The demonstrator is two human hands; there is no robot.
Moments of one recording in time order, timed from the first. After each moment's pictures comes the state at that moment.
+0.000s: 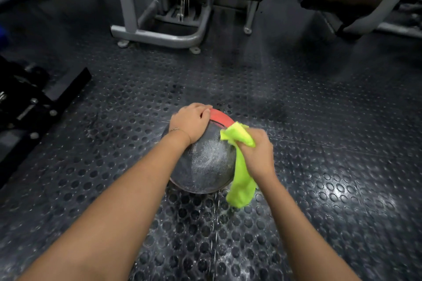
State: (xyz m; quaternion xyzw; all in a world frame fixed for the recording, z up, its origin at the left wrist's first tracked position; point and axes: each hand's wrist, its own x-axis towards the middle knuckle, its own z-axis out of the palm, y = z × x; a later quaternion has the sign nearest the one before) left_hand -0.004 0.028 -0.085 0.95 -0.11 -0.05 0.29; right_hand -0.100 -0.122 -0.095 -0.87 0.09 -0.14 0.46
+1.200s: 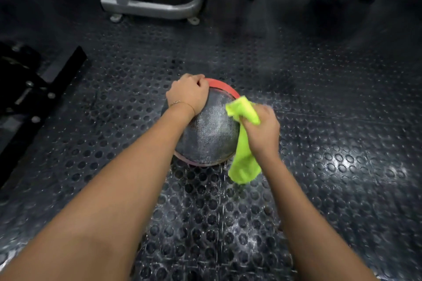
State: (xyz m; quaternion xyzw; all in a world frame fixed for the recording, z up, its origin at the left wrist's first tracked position) left_hand -0.003 0.020 -0.084 0.95 0.00 -0.03 0.30; right_hand -0.103 -0.116 -0.110 -0.87 0.15 -0.18 0.44
